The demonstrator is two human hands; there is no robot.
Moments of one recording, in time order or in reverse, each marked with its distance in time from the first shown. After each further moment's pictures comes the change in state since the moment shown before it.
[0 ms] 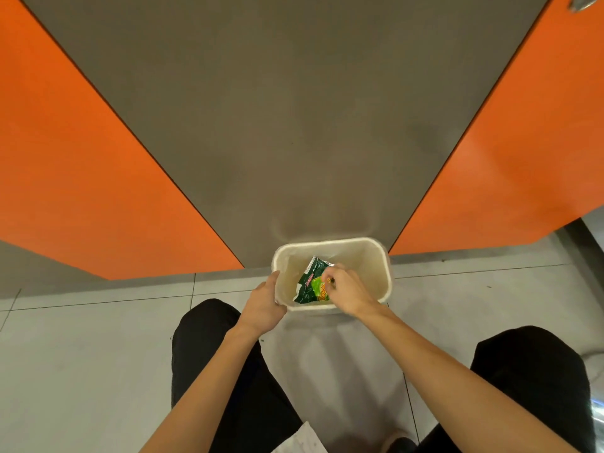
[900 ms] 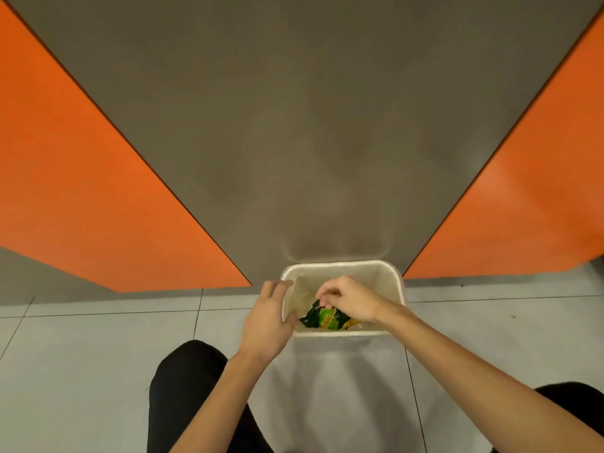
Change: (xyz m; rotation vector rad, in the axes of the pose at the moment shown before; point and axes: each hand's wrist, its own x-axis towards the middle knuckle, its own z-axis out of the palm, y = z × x) left_hand -0.001 0.006 -0.007 0.121 0.235 0.133; right_hand 0.022 -0.025 -0.041 0.222 -0.310 -0.129
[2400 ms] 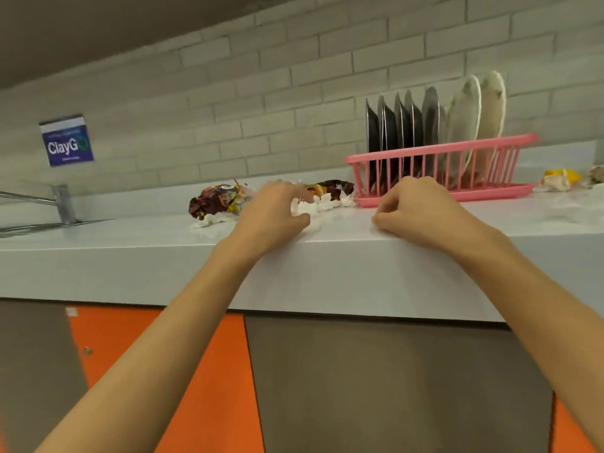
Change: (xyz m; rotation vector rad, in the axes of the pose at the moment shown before) left_hand 0.002 0.285 -0.485 0.354 0.898 0.439; right_hand -0.201 -0.458 -0.314 -0.575 1.005 -0.565
